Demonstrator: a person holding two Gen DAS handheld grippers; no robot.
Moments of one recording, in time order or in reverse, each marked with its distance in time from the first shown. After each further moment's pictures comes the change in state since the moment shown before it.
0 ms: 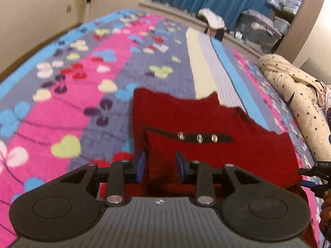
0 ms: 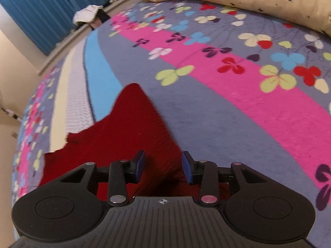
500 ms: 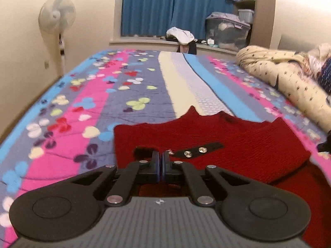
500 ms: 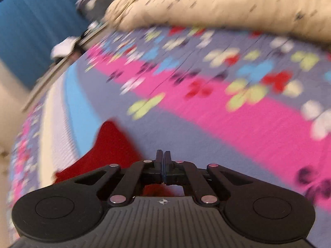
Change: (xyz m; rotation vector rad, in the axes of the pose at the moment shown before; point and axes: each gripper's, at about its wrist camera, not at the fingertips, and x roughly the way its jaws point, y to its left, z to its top) left arm -0.011 -0.045 -0.015 0.318 -0.205 0.050; right arm -0.020 -0.033 0.011 0.161 -0.168 -0.096
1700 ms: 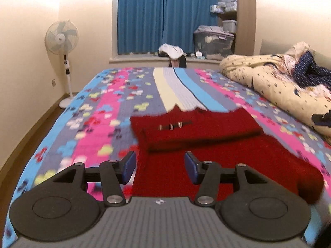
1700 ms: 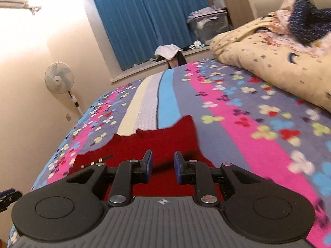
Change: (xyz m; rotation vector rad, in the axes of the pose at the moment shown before) left arm -0.256 -0.001 -0.082 0.053 -0.091 -0.038; right arm -0.221 -0.091 -0.052 -0.472 -0.116 0.474
